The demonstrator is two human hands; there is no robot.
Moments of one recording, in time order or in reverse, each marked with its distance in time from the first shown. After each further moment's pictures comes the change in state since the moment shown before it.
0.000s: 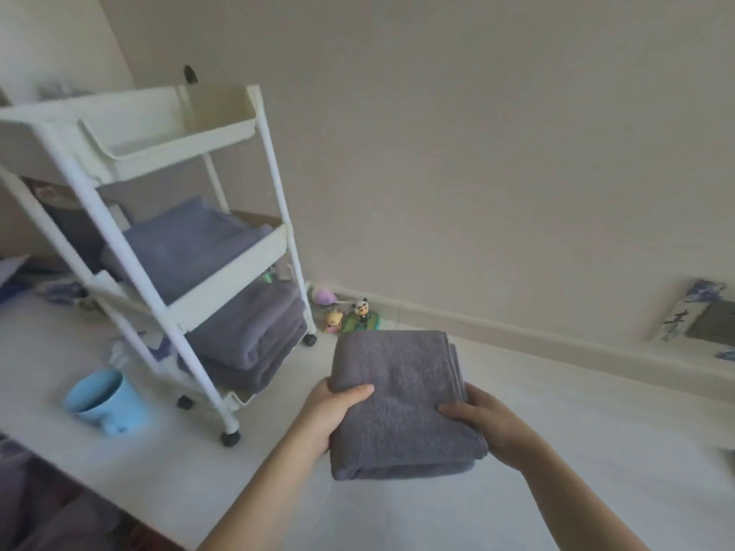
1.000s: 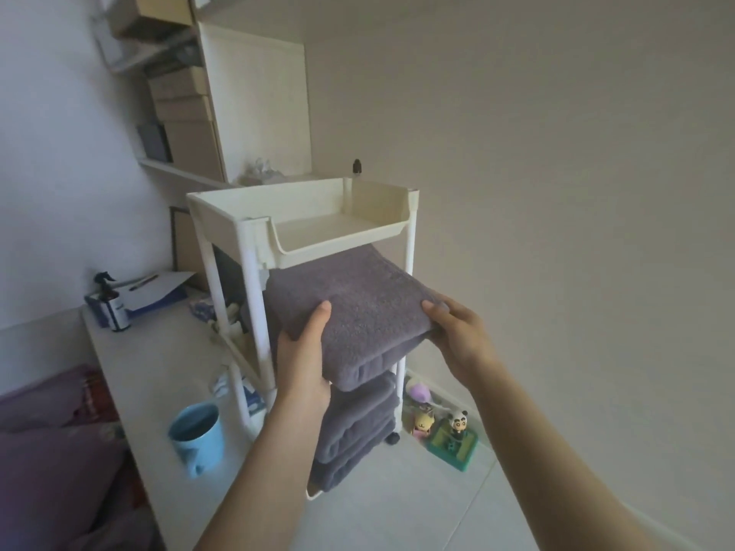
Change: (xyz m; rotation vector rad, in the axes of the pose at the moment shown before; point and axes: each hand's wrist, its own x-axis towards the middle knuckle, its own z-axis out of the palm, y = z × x) left_hand 0.004 0.183 -0.101 -0.707 0.544 0.571; right_hand 0.183 -0.230 0.151 0.156 -0.173 -0.507
